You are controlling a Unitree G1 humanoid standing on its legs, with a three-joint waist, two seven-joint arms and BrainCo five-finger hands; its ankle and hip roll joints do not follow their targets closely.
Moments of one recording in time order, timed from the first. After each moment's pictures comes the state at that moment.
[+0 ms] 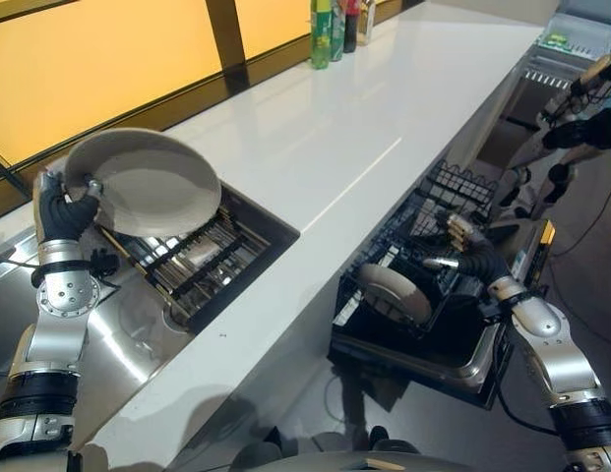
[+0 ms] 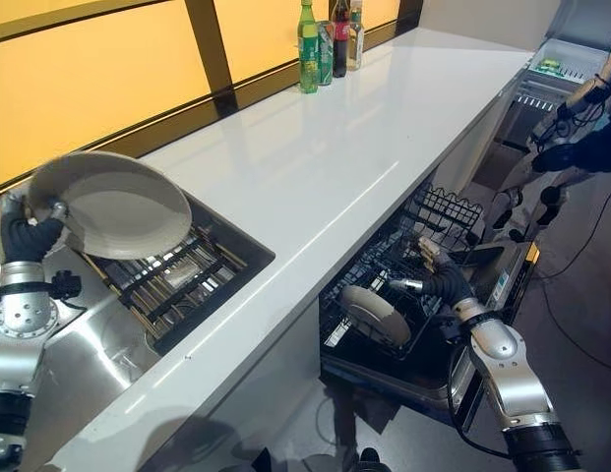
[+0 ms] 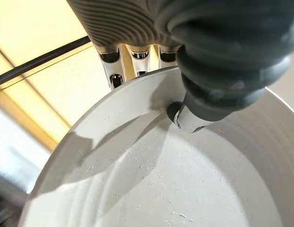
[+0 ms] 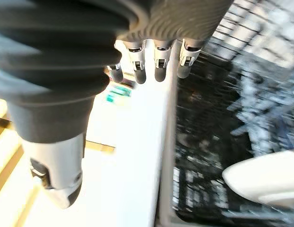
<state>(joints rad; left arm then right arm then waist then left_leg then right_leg) -0.17 0.74 0.18 0.20 0.03 -0.28 0.40 -0.05 -0.60 -0.03 -0.10 0.29 -0.06 0.13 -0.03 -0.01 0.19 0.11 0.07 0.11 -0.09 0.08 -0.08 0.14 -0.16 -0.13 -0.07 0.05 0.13</state>
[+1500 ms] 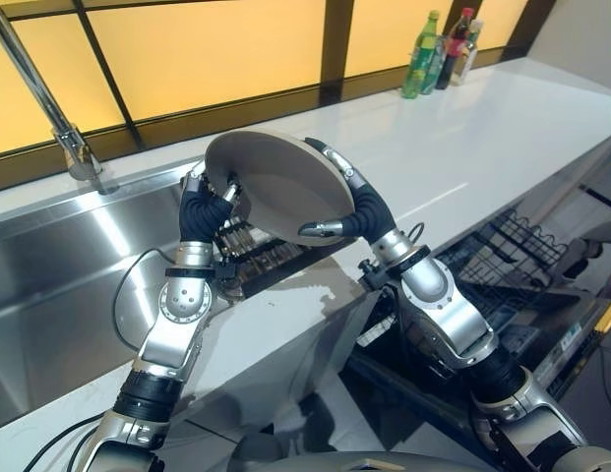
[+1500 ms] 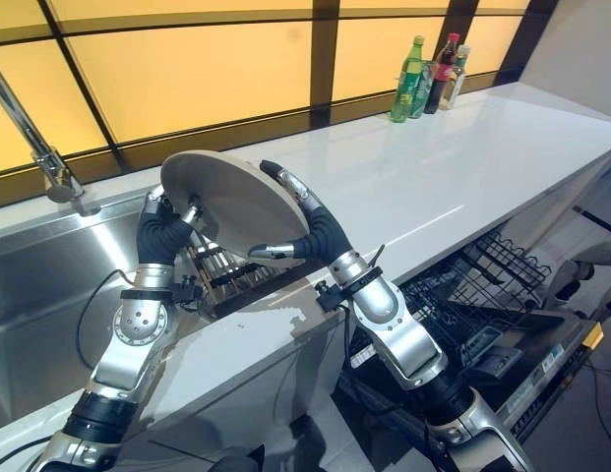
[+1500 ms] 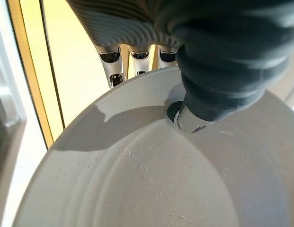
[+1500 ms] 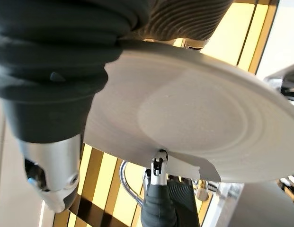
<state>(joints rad) -0.22 0.41 -0.15 -0.06 -0.16 -0.31 0.27 -0.42 -0.34 0.46 -0.24 0.26 -0.03 -0.06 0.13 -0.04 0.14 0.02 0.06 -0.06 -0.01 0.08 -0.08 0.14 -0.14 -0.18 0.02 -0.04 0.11</state>
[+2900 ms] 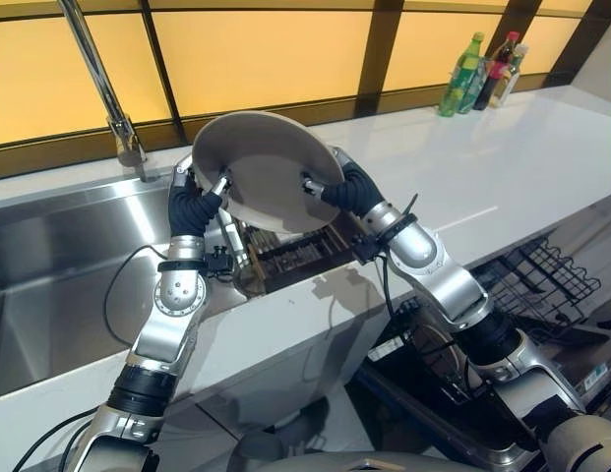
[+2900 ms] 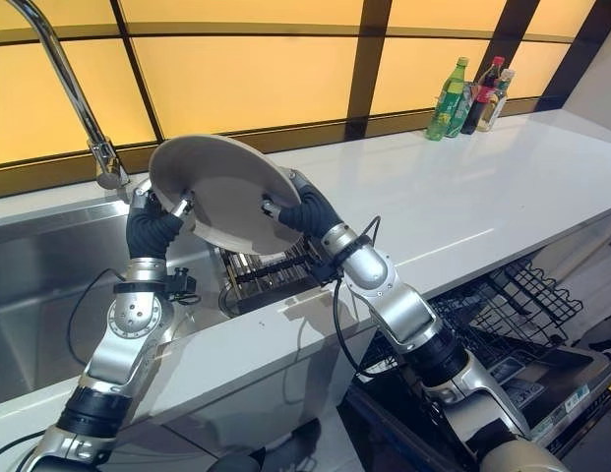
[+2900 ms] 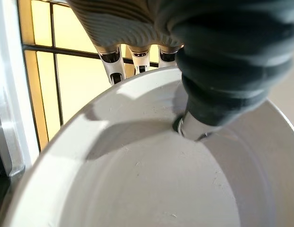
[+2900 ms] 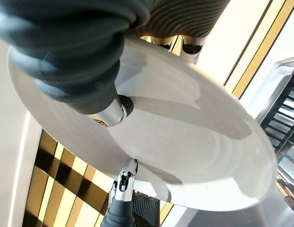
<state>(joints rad) -0.24 0.44 -0.14 -0.06 -0.23 -0.26 0.35 -0.60 -0.38 0.47 -0.13 0.22 0.12 0.02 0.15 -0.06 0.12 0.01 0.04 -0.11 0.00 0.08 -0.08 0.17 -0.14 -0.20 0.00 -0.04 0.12</state>
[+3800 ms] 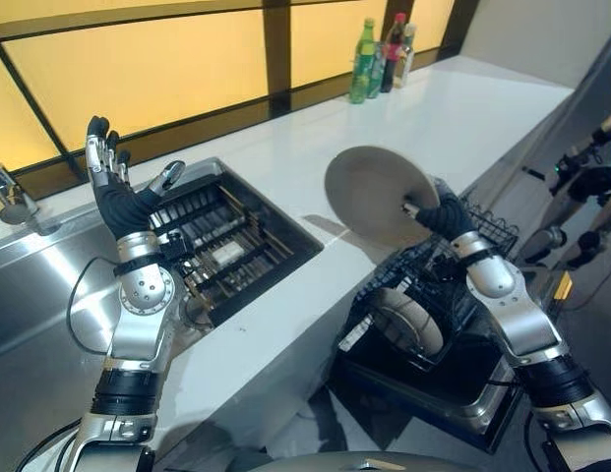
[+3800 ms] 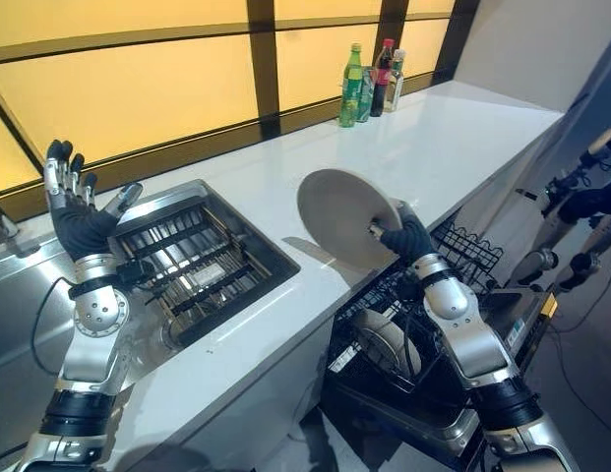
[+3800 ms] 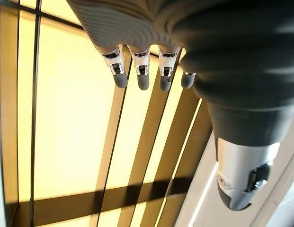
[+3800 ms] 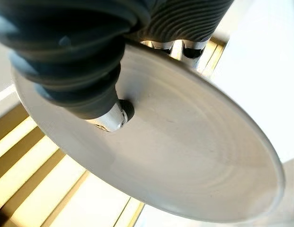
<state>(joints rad) -0.20 0.44 0.06 -0.06 -0.23 -0.28 0.50 -0.23 -0.57 0.10 -0.13 0.10 0.07 -0.09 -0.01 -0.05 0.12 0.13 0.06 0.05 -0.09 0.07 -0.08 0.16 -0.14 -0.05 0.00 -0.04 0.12</state>
